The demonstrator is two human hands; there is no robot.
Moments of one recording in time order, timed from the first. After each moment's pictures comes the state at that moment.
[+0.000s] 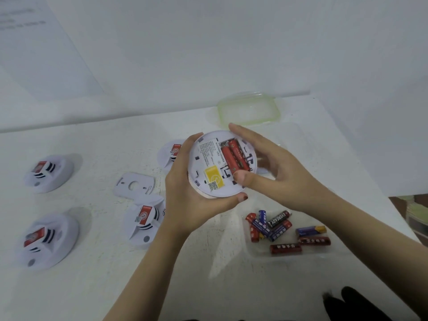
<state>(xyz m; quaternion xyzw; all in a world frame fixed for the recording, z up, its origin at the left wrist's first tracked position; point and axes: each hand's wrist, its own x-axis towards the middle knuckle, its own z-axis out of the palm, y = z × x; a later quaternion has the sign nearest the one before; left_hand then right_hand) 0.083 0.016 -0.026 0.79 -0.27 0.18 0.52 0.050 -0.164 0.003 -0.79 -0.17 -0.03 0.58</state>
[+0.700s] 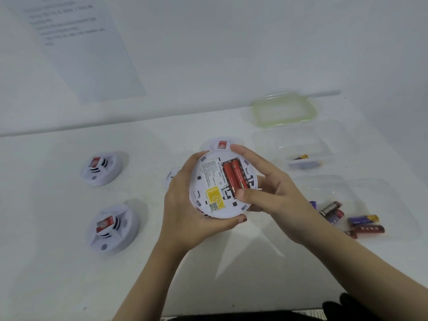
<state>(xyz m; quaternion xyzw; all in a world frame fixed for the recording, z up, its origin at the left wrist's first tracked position) 0.061 0.132 -0.010 0.82 -0.27 0.13 0.48 0.027 -0.041 0.010 -0.64 -0.06 0.05 0.77</state>
